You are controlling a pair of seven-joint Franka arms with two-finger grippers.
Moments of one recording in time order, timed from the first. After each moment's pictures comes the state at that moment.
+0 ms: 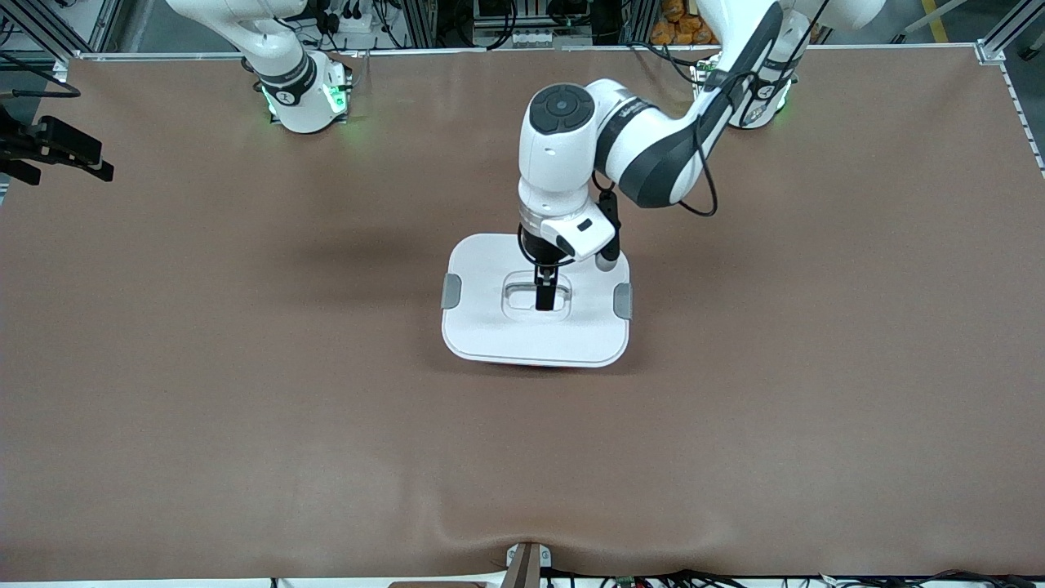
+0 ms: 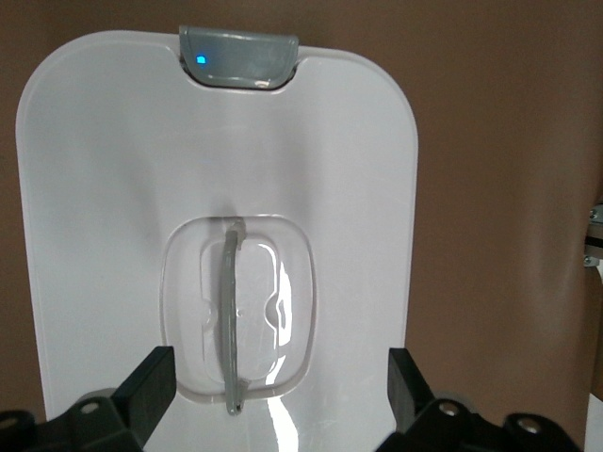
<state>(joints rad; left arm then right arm) -0.69 0.47 -0.10 -1.50 0.18 2.15 -2.36 0.01 -0.04 -0.07 -1.51 0.03 1.36 -0.08</state>
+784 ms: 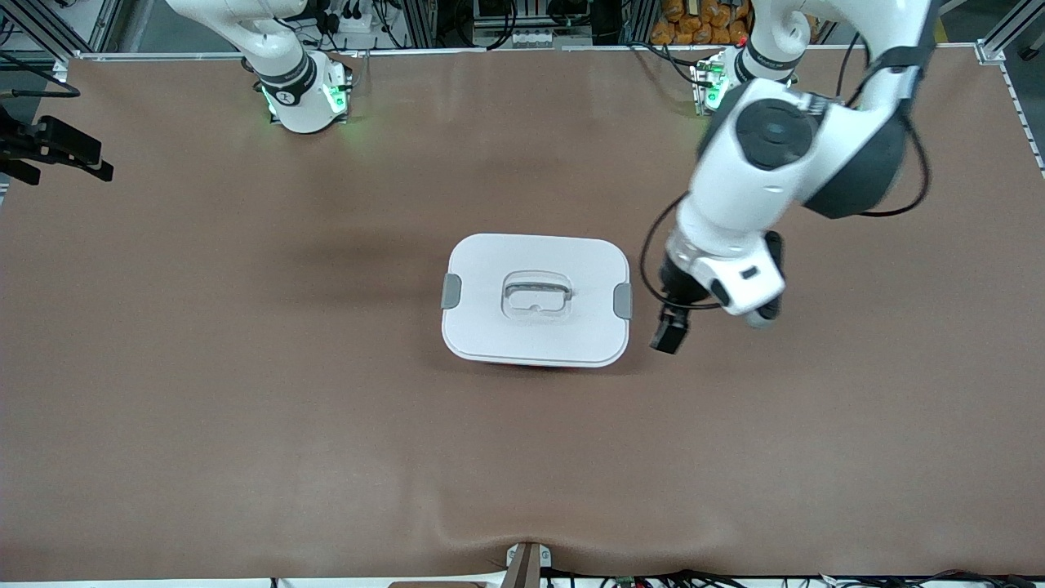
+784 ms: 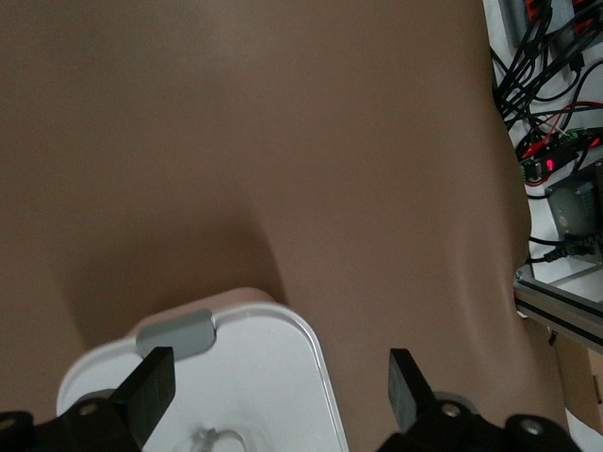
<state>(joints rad) -0.36 0.35 -0.10 -1.47 0.04 1.98 -1.67 0.01 -0.04 -0.07 -1.51 0.03 1.36 -0.08</state>
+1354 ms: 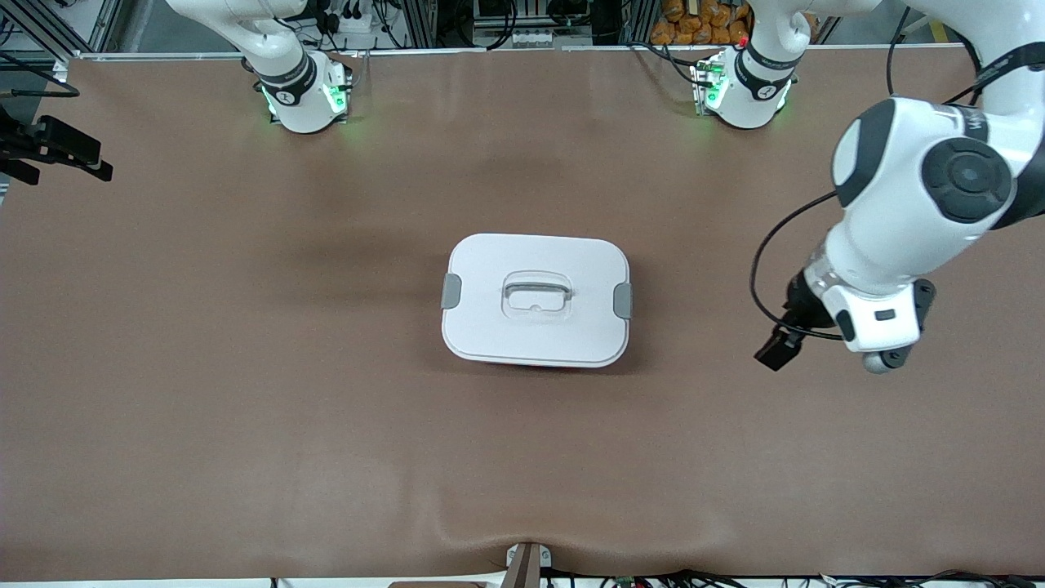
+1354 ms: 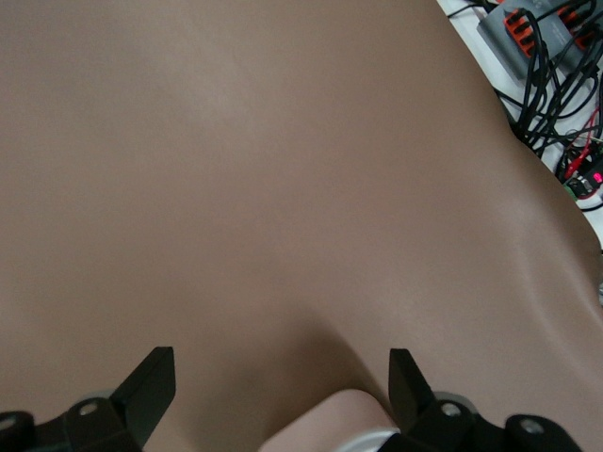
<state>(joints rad) -0.16 0.32 -0.10 -1.46 0.04 1.88 -1.14 0.01 -0.04 -0.07 -1.51 0.03 1.36 -0.08</state>
